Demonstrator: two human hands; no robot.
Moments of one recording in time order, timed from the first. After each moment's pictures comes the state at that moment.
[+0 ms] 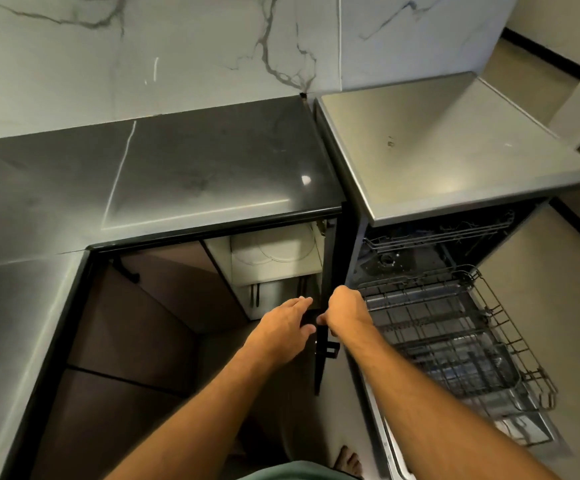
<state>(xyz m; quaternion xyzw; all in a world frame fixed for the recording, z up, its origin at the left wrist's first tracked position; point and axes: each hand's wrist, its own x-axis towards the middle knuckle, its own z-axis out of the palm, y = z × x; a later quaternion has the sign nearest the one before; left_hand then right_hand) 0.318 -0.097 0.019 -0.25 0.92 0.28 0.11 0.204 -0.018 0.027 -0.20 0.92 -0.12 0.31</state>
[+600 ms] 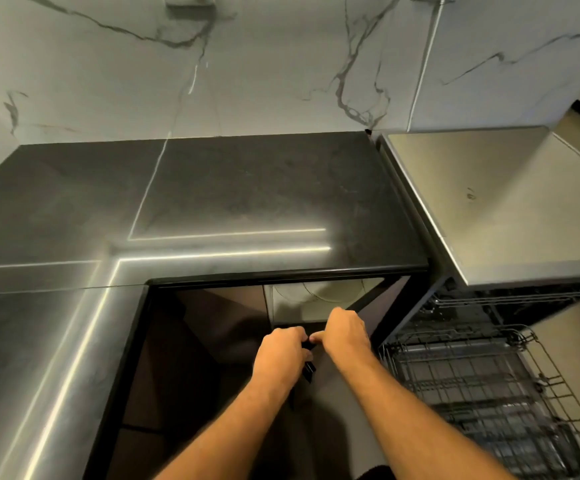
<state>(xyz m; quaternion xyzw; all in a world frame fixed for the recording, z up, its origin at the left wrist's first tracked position) 0.354 -0.265 0.002 -0.41 0.86 0.29 0.09 0.245 -0.208 0.025 -0.21 0.93 -0.07 0.29</state>
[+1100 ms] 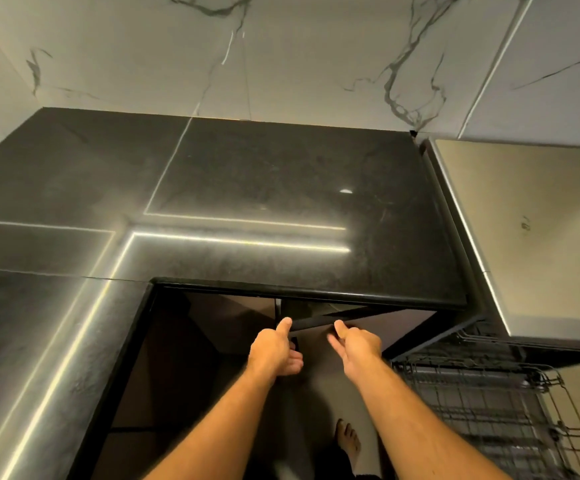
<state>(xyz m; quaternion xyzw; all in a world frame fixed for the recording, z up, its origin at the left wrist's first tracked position) 0.328 -0.322 -0.018 -0.66 0.43 0.62 -0.01 0.204 -0.246 -0.031 0.25 0.61 -0.63 0.41</state>
